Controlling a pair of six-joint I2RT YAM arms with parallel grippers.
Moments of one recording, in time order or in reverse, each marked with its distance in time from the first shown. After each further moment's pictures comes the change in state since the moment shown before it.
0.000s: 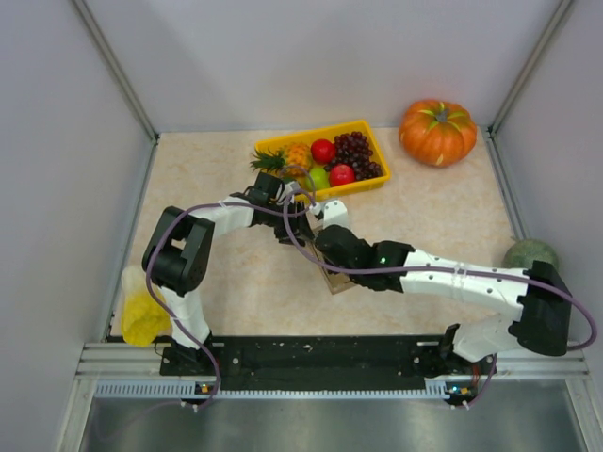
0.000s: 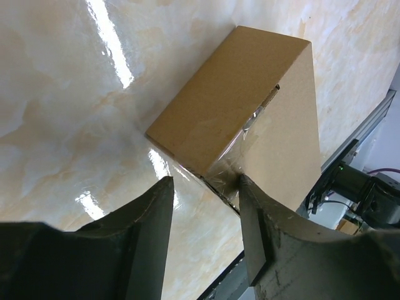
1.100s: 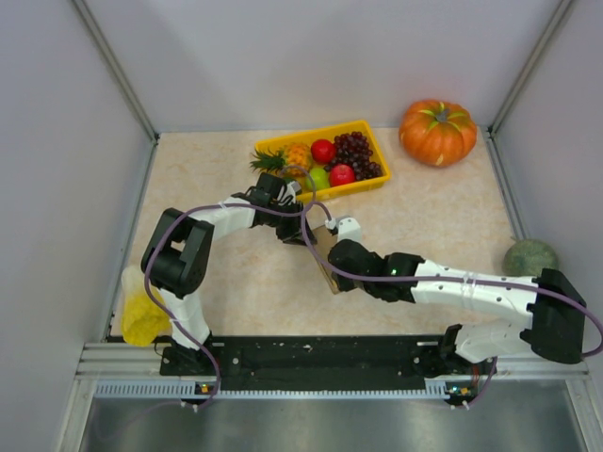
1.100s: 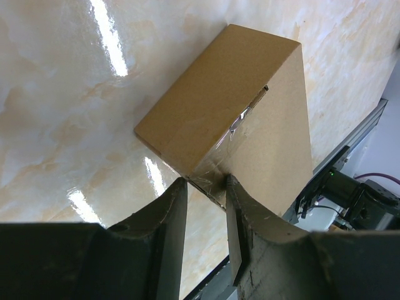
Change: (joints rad) left arm -0.011 -0.016 0.000 -0.009 -0.030 -0.060; right arm 0.000 -0.111 -0.166 -0.026 -0.117 0.145
